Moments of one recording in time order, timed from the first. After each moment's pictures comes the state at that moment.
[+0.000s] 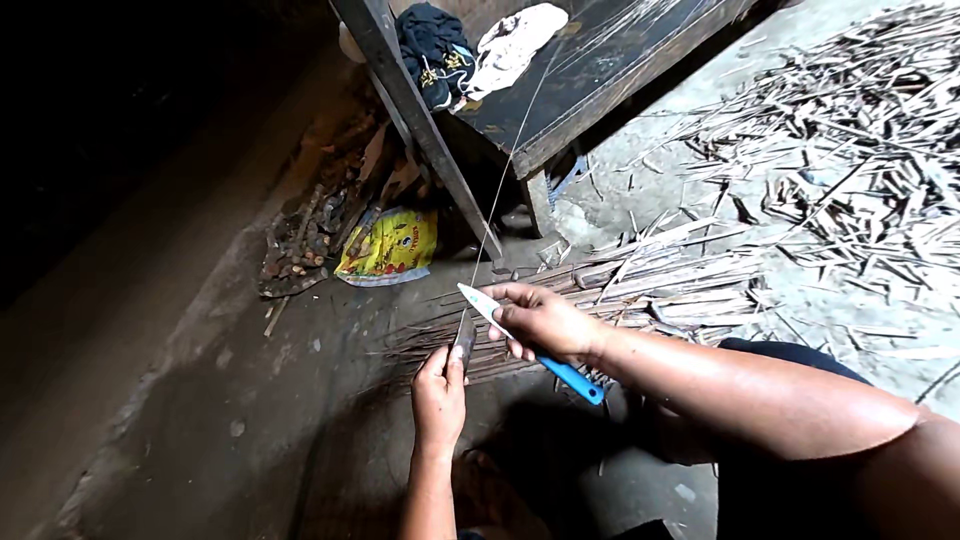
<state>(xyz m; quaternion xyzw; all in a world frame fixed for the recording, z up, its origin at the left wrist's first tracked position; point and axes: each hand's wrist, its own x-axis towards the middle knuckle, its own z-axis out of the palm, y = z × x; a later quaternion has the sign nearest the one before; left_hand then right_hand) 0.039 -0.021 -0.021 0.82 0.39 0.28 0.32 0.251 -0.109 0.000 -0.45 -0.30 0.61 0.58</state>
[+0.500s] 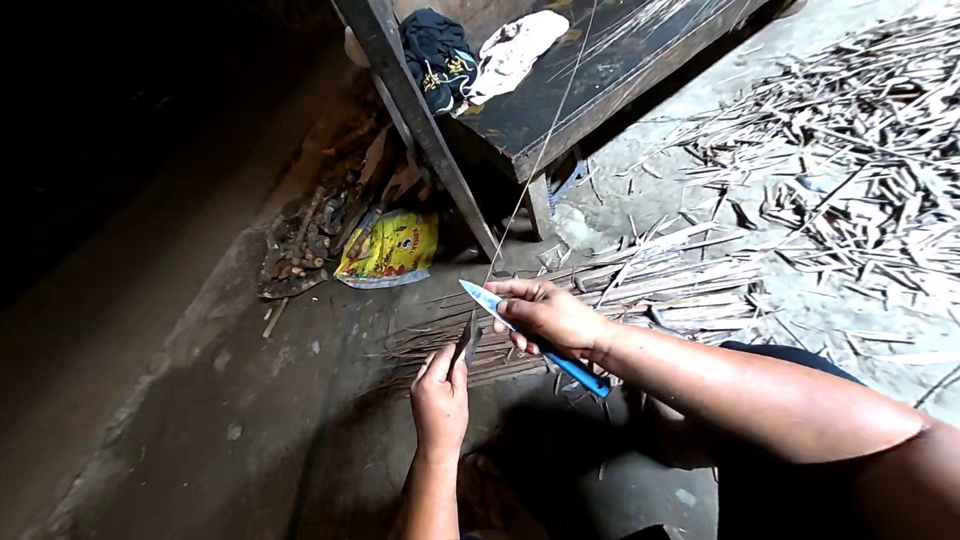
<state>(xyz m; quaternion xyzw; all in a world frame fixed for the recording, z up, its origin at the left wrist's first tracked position) 0.038 -0.022 -0.023 0.86 0.34 0.33 0.18 0.258 -0.108 0.014 -0.46 -0.28 0.60 0.59</state>
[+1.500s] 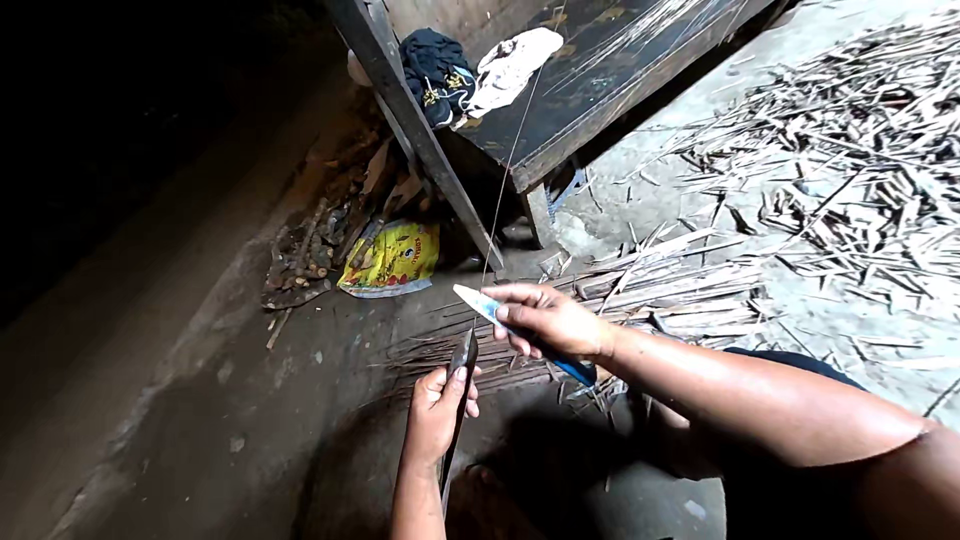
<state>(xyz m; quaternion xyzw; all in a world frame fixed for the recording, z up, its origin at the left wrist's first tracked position) 0.025 -0.013 -0.003 0.71 0.25 0.24 0.62 0.269 -0.110 0.009 -0.38 -0.38 0.56 0.63</state>
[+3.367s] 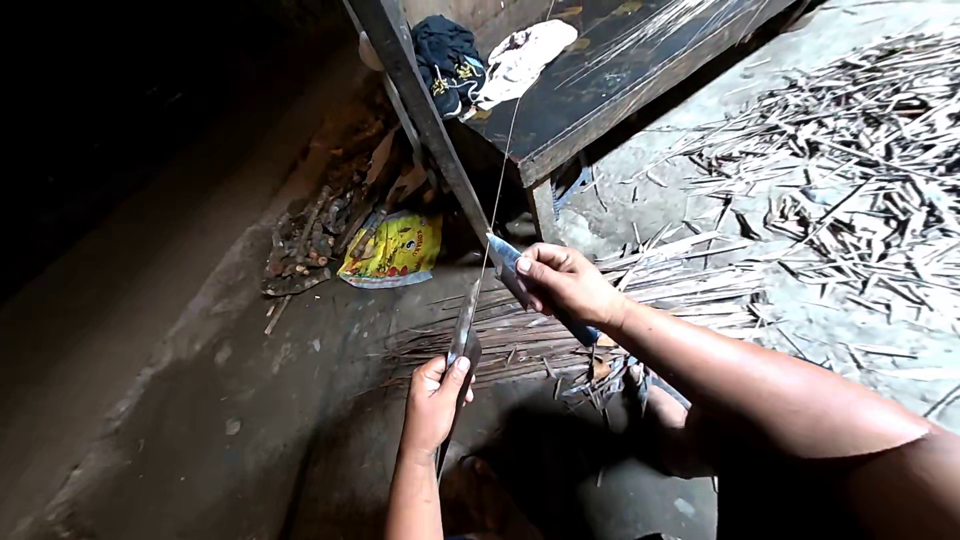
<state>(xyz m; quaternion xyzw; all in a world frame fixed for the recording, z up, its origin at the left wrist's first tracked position) 0.024 -0.013 -0.003 0.70 0.28 0.26 0.60 0.296 -0.102 0.006 -0.45 -0.41 0.43 0.67</state>
